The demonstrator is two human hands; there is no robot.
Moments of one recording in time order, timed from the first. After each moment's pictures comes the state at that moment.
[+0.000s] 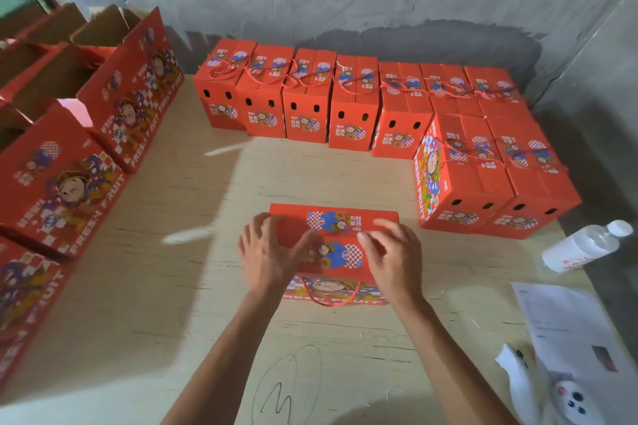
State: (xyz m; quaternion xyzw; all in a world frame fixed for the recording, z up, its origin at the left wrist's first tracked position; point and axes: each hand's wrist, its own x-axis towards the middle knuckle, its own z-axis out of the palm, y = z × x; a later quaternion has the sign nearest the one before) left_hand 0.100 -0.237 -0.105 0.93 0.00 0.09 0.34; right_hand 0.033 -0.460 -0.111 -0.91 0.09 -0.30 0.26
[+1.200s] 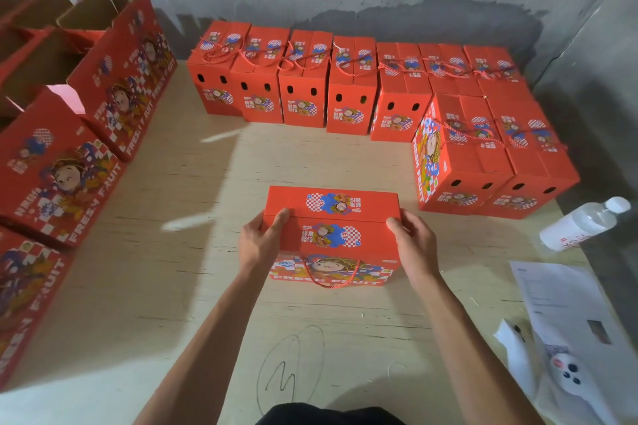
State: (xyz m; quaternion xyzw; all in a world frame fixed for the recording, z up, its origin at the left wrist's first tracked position) left_hand 0.115 -0.212 -0.122 0.80 0.09 -0.06 0.59; right_hand 0.022 -0.485 -0.122 -0.68 0.31 -0.15 0.64
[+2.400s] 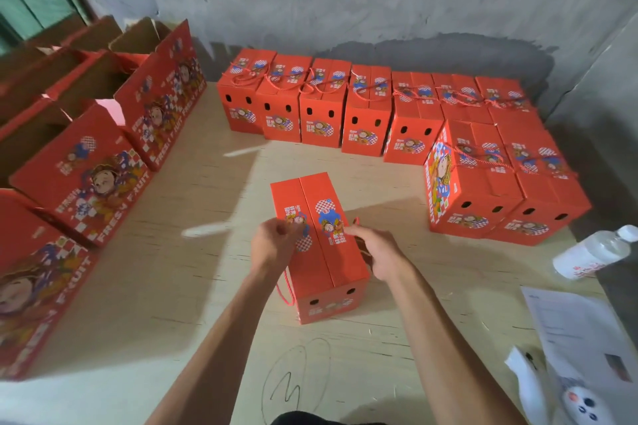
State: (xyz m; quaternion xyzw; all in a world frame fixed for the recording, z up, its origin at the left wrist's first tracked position) left_hand 0.107 -0.216 -0.083 0.85 0.09 -0.05 0.53; right_hand 0.068 -0.419 -0.080 -0.61 0.34 0.11 0.71
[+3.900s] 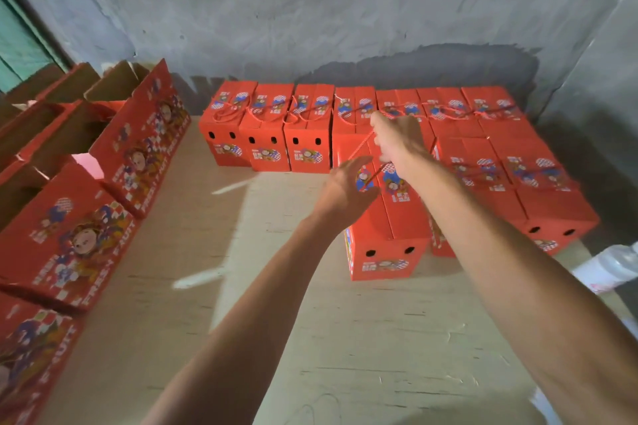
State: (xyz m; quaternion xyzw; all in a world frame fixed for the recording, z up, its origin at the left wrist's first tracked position) left_hand 0.212 -0.362 0.025 0.86 -0.27 -0.02 0.43; right_hand 0.231 -0.498 0.092 -0.76 0.29 -0.14 0.56
